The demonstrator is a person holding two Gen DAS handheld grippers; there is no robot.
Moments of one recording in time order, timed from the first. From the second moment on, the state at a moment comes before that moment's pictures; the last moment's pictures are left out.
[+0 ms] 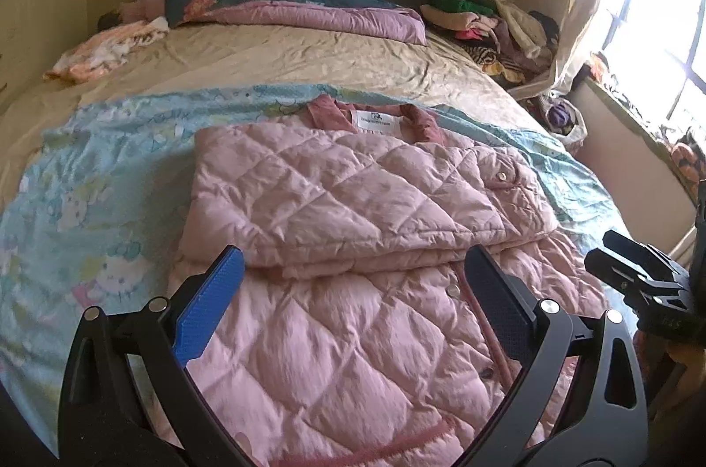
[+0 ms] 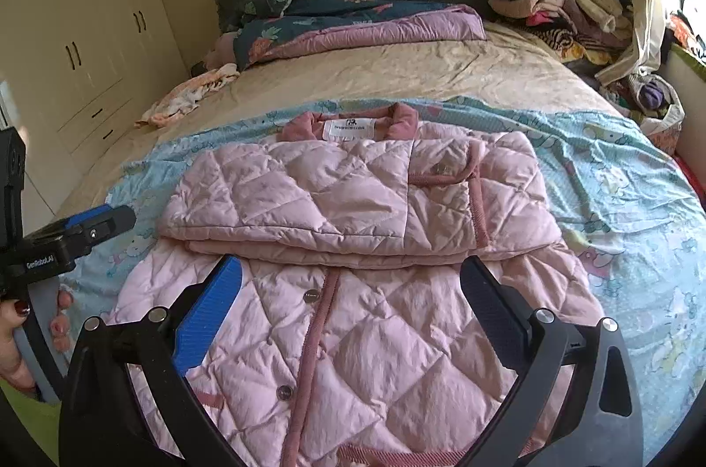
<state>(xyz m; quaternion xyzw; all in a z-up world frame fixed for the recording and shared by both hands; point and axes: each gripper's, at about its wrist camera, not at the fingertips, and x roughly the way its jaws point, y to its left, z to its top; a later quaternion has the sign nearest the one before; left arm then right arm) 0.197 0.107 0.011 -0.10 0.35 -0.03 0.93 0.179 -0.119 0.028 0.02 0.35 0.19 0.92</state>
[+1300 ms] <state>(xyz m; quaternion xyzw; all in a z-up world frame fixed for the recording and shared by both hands) 0.085 0.084 0.044 -0.10 0.30 -0.01 0.95 0.089 -0.174 0.085 0.03 0.28 0.20 0.94</state>
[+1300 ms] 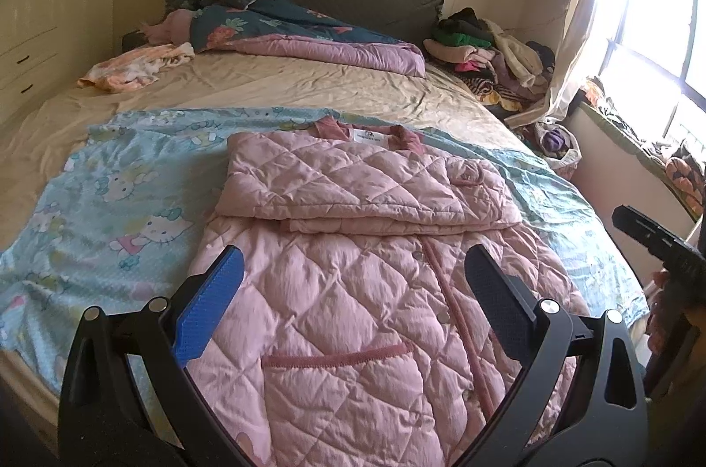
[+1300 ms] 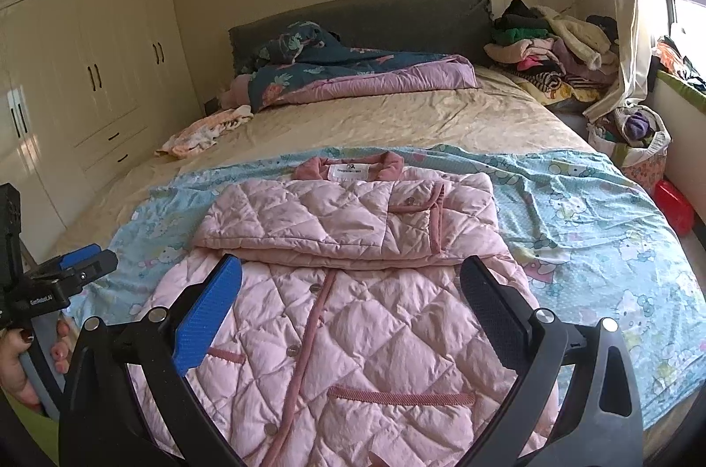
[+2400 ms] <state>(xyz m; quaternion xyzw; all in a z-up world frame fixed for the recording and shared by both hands) 0.047 0.112 -0.016 -0.10 0.36 0.06 0.93 0.064 -0.227 0.051 0.01 0.31 0.16 0.94</state>
